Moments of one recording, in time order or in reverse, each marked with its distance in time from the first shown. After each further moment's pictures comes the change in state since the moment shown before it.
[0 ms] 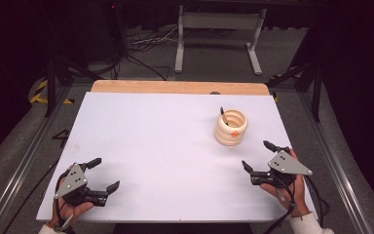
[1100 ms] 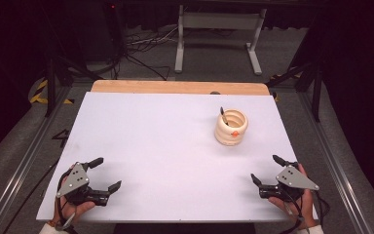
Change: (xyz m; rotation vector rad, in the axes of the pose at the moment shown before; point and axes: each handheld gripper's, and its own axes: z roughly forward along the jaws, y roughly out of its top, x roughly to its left) left arm -0.001 0.002 0.004 0.004 -0.015 0.004; right arm 0.002 -0.047 -0.020 0.063 -0.036 0.024
